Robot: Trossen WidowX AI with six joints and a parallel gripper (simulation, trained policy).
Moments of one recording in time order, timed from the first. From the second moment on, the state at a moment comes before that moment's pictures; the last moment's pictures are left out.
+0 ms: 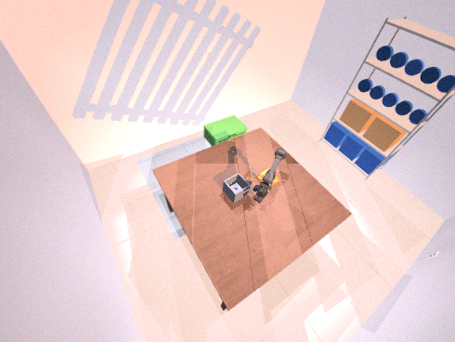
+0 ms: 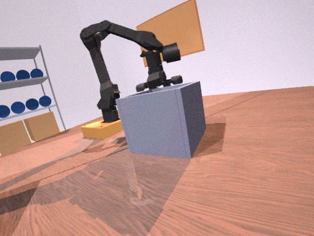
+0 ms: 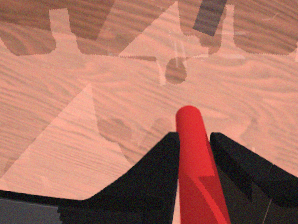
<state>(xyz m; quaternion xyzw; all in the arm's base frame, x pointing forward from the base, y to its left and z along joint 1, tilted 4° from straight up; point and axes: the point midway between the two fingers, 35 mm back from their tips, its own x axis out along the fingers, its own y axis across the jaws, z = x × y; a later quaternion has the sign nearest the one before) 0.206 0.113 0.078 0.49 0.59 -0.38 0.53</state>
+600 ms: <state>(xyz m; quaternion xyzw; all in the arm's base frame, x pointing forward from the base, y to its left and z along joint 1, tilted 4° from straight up) 0.229 0.084 0.163 0.53 0.53 -0.32 0.58</state>
